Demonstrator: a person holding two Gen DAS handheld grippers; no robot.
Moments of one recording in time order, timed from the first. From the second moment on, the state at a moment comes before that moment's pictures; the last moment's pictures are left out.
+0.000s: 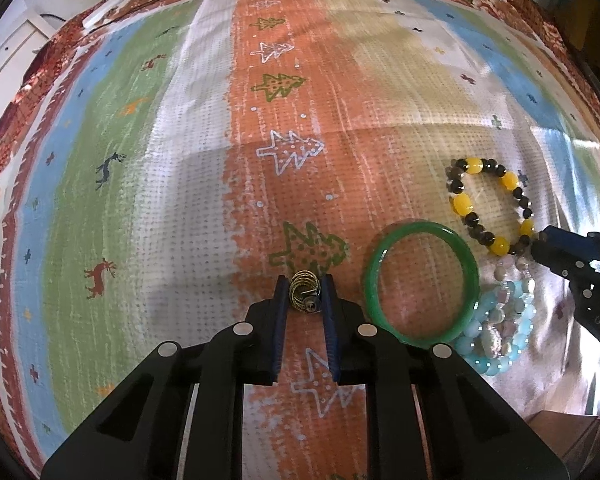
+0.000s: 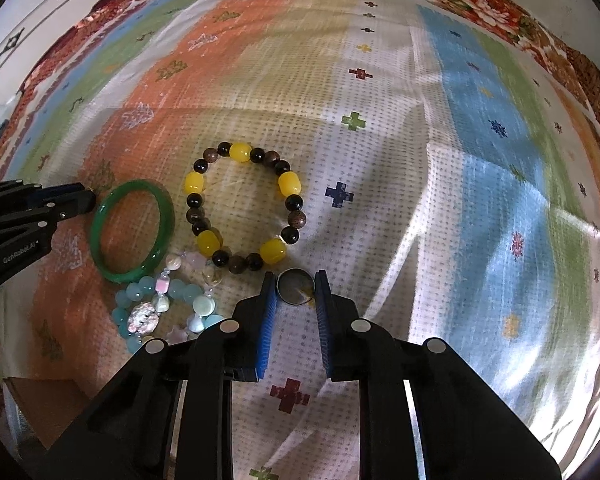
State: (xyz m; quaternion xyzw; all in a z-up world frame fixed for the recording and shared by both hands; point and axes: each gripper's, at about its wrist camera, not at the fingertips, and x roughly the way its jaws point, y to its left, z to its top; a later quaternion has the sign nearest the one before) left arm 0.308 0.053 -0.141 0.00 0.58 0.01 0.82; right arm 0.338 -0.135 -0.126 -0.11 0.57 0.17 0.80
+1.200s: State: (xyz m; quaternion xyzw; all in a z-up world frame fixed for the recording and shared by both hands) left arm 0.246 0.022 -0.069 -0.03 0.52 -0.03 0.85; right arm 0.274 -0.150 -0.052 -0.05 0.49 0.17 0.85
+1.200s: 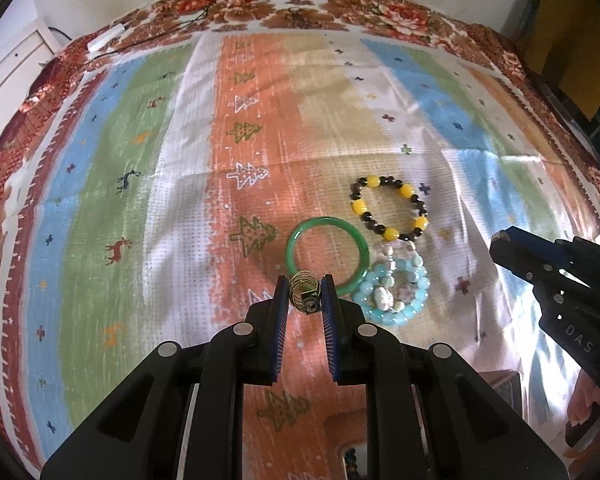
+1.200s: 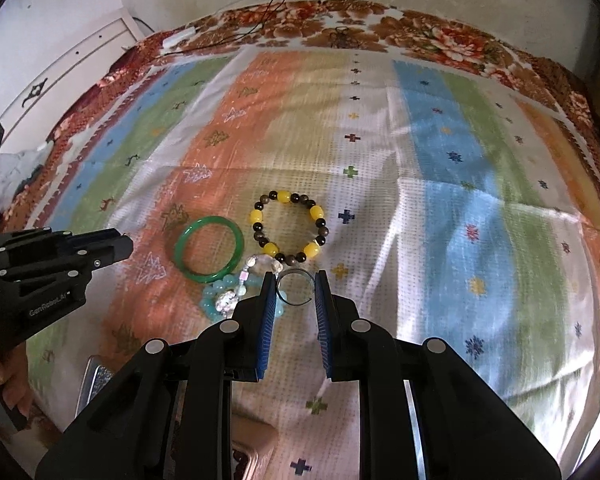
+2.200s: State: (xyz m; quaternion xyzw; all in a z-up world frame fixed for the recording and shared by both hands) left arm 0.174 0.005 -0.036 -0.04 0.48 -0.06 0.87; right arm 0.192 -0.141 -0.019 -0.09 0.43 0.18 0.88
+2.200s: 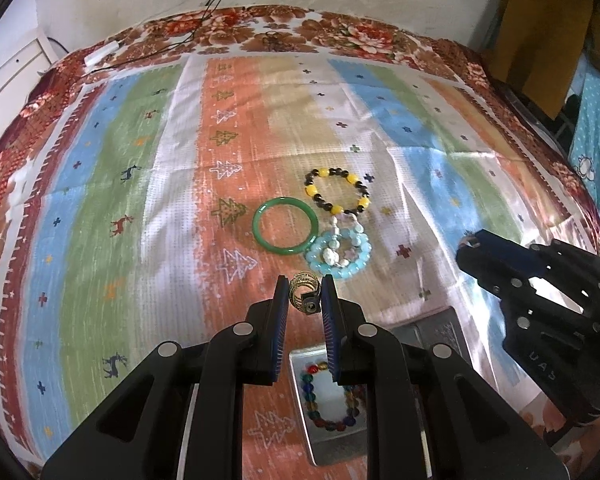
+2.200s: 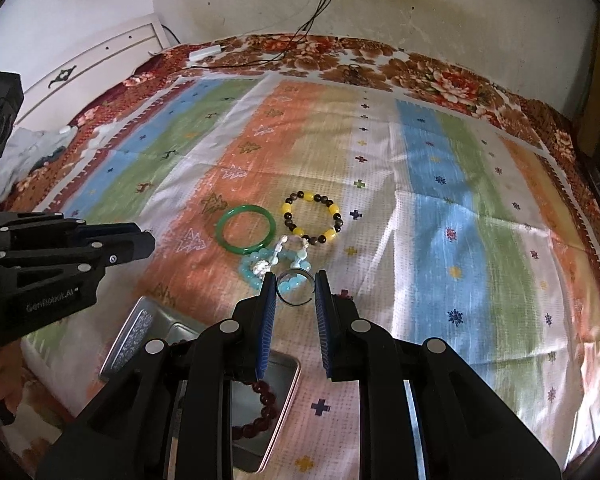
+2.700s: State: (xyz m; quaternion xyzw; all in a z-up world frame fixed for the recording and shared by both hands) left arm 0.129 -0.011 -0.026 -0.03 0.46 -0.09 0.88; right arm 0.154 -0.146 -0.015 -0.07 0.43 0.21 0.87
